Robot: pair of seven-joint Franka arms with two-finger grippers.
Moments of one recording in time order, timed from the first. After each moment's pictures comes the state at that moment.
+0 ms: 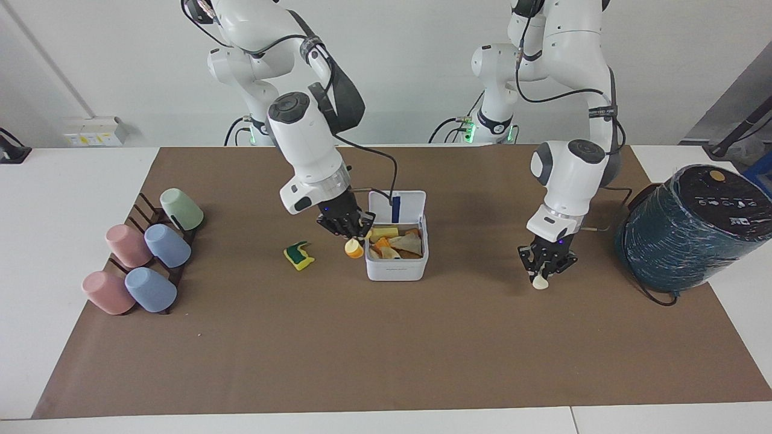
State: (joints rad) left arm -0.14 0.23 -0.03 -2.06 -0.02 2.67 0.07; right arm 0.25 0.29 0.22 -1.72 0.22 2.30 0.70
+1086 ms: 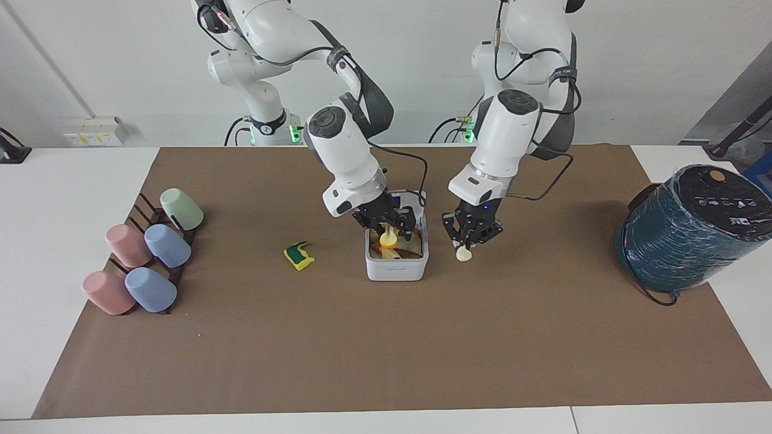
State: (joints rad) left arm -0.43 0.20 -0.04 -1.85 -0.08 2.38 -0.27; right arm 0.34 0.35 0.22 -1.73 0.26 2.35 0.74
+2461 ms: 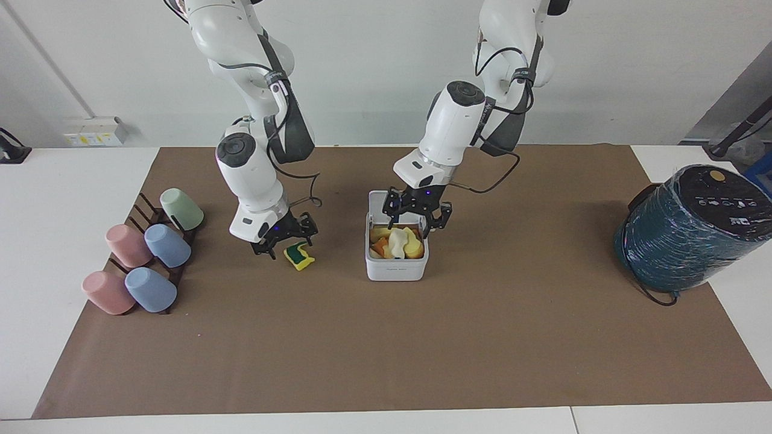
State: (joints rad) left arm -0.57 0.22 -0.03 -1.84 -0.15 2.40 -0.29; right arm 0.03 0.23 0.20 -2.03 0.05 2.31 -0.17
